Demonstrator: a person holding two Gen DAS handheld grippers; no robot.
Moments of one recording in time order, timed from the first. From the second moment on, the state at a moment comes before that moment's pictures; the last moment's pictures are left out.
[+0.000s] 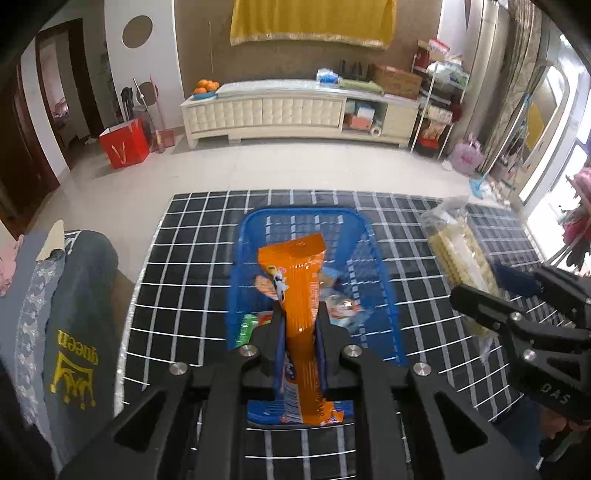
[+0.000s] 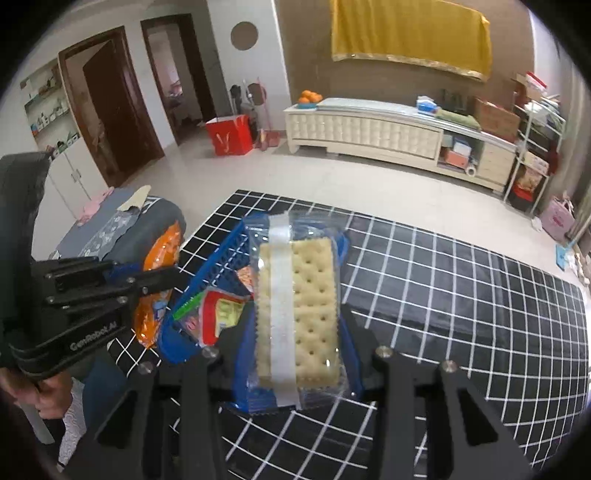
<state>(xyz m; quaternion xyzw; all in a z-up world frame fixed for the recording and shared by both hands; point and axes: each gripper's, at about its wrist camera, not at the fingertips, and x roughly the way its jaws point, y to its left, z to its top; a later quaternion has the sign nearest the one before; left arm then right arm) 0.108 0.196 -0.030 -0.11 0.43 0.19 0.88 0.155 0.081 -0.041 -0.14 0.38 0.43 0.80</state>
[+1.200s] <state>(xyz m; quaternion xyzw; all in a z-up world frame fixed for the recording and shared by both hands) 0.140 0.223 -0.065 -0.13 0.49 0.16 0.85 0.153 0.096 -0.054 -0.16 0.41 0.42 0.80</state>
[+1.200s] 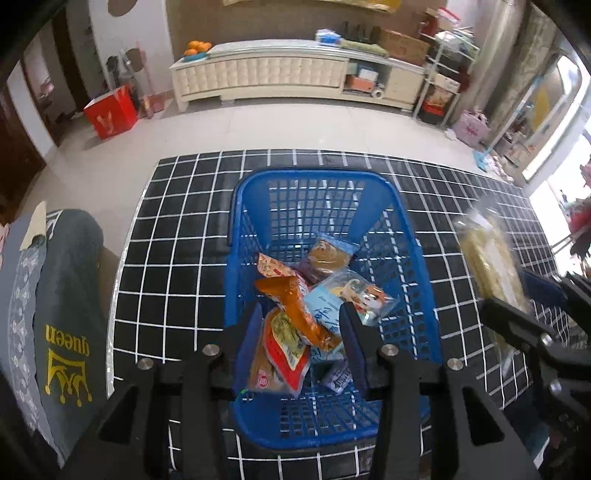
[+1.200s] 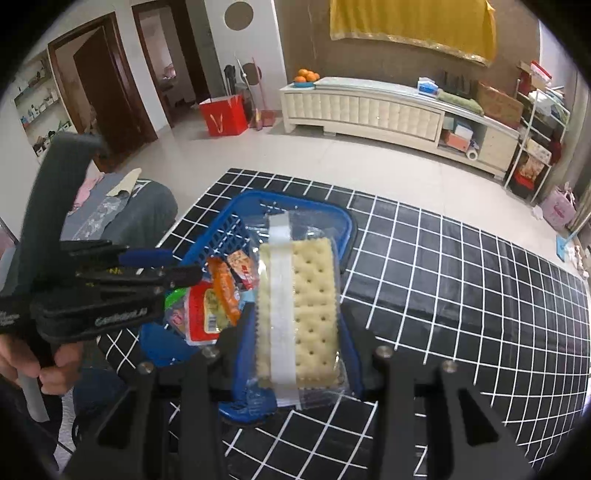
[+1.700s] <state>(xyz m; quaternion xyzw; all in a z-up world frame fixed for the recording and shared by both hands) 0.111 0.272 -0.068 -0.14 0.46 0.21 0.85 0.159 0.156 -0.088 -0.20 0.45 0.41 0.77</state>
